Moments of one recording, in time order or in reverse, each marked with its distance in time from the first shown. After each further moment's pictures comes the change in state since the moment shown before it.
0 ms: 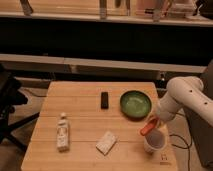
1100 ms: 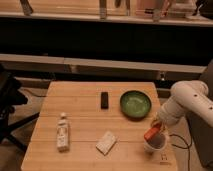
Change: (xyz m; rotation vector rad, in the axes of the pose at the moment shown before) arm 0.000 0.022 0.003 -0.018 0.000 0.006
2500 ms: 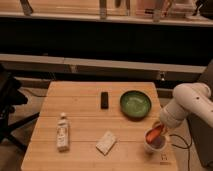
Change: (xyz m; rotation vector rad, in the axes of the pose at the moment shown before) arm 0.002 0.012 0.004 -0.010 0.005 -0.012
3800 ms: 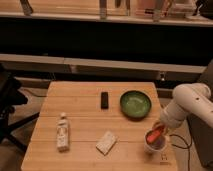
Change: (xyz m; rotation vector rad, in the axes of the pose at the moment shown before) arm 0.000 0.003 -0.001 -0.011 0.009 -0.026
